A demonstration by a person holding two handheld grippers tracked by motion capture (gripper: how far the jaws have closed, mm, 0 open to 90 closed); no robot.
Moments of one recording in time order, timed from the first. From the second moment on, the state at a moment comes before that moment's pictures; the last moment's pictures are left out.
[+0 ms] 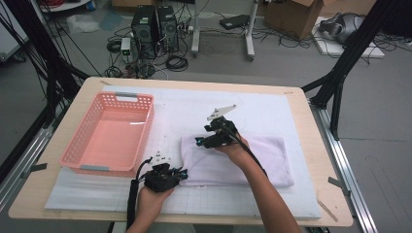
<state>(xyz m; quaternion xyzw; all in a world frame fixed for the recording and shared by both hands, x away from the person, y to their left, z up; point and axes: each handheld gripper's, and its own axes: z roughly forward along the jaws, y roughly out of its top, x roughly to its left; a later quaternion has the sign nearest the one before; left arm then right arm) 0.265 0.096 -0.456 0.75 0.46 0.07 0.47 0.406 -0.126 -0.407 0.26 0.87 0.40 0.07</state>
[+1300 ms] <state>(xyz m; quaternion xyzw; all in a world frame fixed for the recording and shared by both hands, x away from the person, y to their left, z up) 0.260 0.145 -0.404 0.69 0.47 0.05 0.54 0.417 -0.068 -0.377 0.18 0.87 0.45 0.05</state>
